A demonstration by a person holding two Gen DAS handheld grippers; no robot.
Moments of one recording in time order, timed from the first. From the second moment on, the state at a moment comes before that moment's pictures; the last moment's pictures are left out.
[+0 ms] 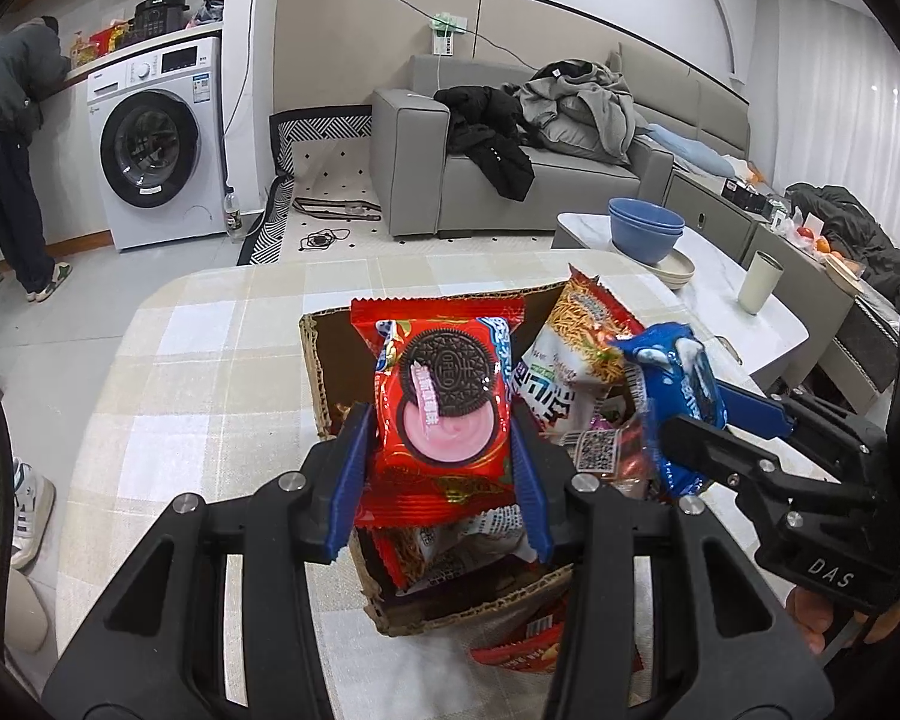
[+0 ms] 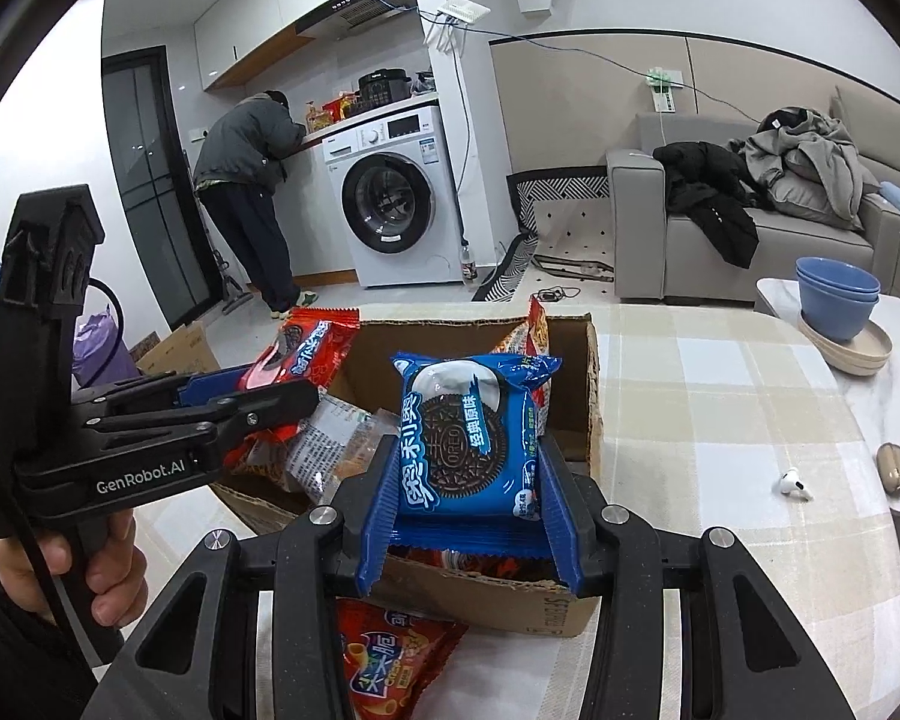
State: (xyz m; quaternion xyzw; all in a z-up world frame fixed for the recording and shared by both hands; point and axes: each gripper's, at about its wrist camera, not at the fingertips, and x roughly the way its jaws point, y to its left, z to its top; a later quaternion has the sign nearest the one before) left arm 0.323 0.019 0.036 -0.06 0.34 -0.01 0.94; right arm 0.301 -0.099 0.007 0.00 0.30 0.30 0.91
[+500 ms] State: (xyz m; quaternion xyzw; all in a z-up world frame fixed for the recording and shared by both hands) left arm 0.350 0.019 0.012 -0.04 0.35 0.00 0.94; right arm 0.306 -0.093 -0.005 -0.03 0.32 0.29 0.90
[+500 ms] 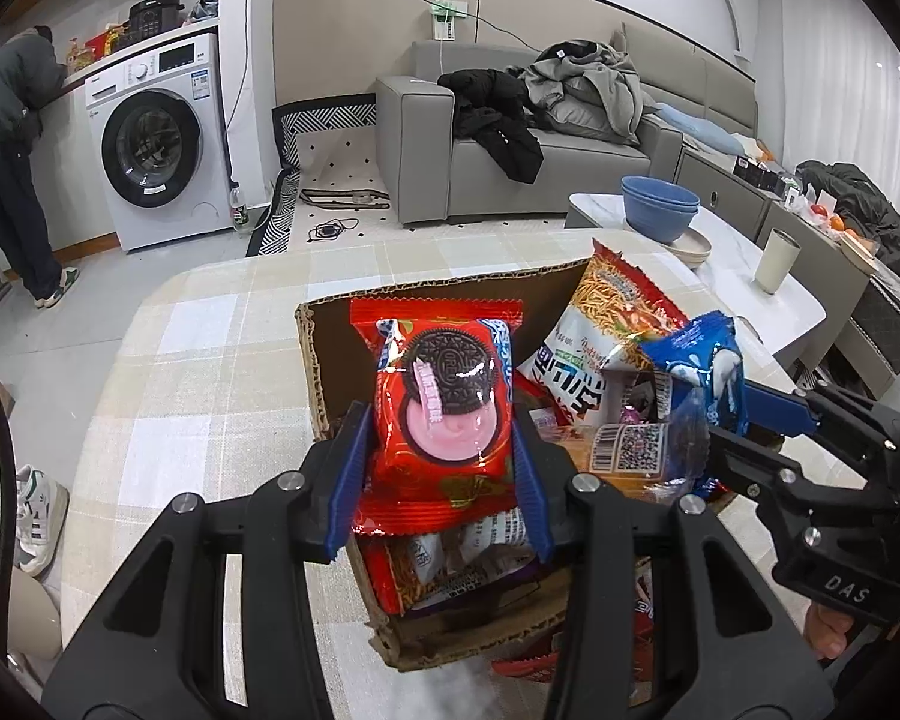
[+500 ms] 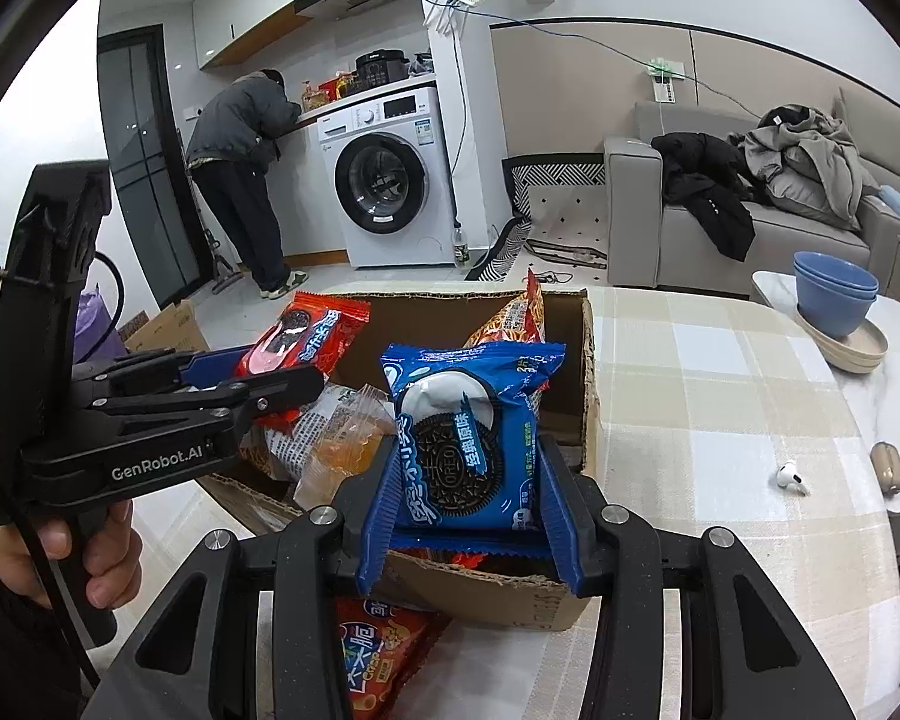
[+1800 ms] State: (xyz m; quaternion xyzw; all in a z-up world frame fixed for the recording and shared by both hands) left arm 0.219 0.035 0.039 -0.09 0.34 0.01 0.94; right arm 0.231 -0.148 0.003 0.04 0.34 0.27 0.90
